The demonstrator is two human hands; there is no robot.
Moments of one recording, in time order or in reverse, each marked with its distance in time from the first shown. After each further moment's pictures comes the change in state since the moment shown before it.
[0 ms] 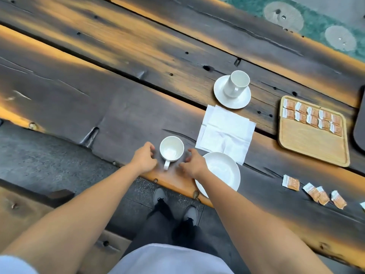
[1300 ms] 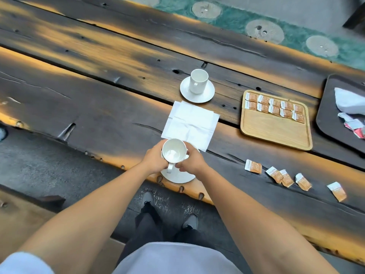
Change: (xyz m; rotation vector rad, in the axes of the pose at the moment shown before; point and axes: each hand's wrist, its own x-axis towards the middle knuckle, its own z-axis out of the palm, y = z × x) left_hand -0.094 0.117 0.131 -0.104 0.043 0.274; right_hand -0.081 0.115 -0.100 0.401 -0.046 -0.182
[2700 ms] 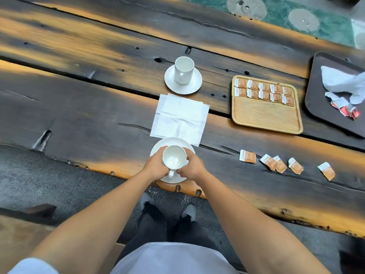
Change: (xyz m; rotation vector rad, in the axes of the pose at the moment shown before) left_hand 0.026 -0.010 0.032 0.008 -0.145 -0.094; right_hand 0.011 0.023 -0.002 -0.053 0.091 0.199
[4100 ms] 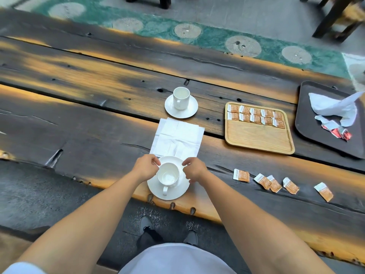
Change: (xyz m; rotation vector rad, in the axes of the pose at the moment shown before) left_hand -0.009 0.040 -0.040 0.081 0.160 -0.041; right_hand -0.002 -0.023 -0.053 -0.149 0.004 -0.047
